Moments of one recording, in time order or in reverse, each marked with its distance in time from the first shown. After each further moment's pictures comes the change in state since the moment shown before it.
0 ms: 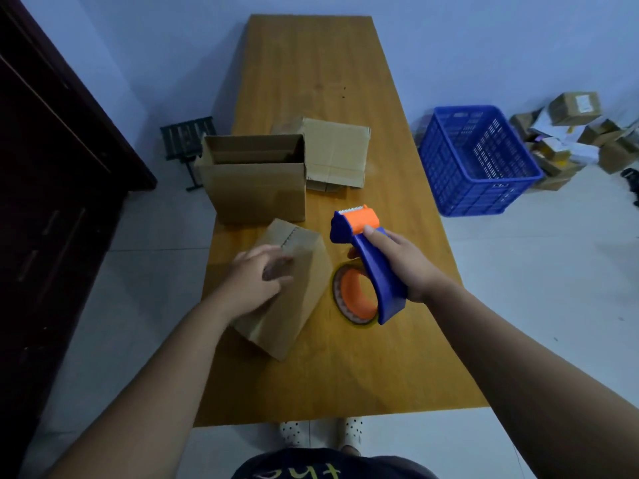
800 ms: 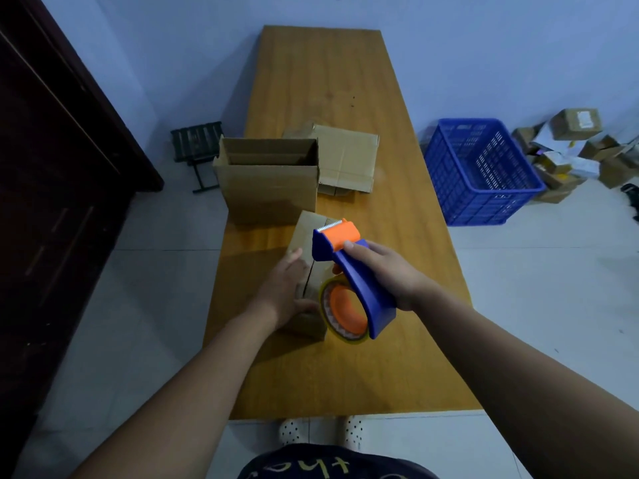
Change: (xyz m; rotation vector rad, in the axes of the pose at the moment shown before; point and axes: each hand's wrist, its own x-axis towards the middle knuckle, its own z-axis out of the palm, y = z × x) left_hand 0.007 -0.012 0.042 0.103 0.036 0.099; right_hand -0.007 -0.005 0.038 -0.125 -0.121 0.049
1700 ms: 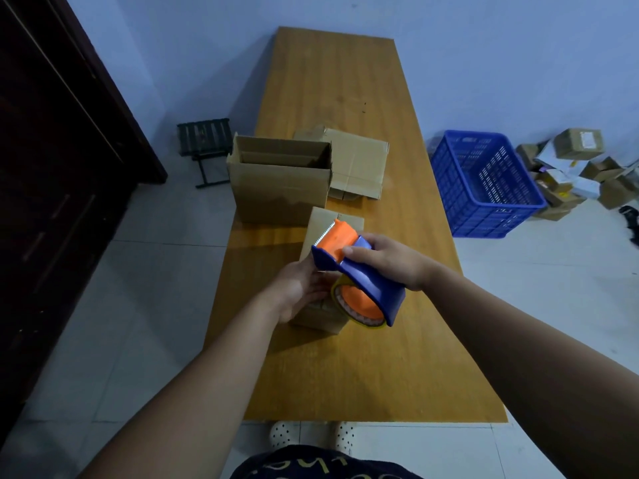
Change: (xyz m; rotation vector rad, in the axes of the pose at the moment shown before) left_hand 0.006 0.019 -0.009 -1.075 -0.140 -0.189; right_hand 0.029 -0.022 -0.013 -0.310 -0.192 -0.051
